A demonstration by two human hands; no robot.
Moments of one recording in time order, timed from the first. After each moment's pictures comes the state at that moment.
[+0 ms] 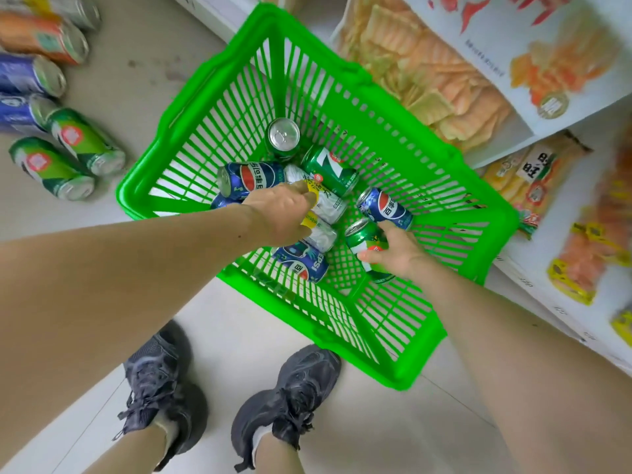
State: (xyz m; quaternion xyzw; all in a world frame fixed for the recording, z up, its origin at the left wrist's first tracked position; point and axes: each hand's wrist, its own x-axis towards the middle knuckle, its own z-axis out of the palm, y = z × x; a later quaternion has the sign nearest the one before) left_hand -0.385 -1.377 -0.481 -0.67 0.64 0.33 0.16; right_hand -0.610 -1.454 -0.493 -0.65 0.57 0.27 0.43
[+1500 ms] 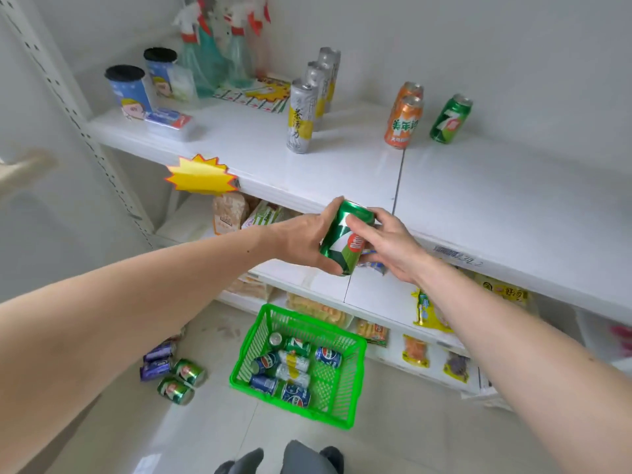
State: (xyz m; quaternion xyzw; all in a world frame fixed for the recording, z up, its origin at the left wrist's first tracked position) left_hand -0.347 -1.412 0.276 -0.52 0.80 0.27 -0.10; right_hand -0.529 -1.432 0.285 -0.54 0.51 -0.29 0.60
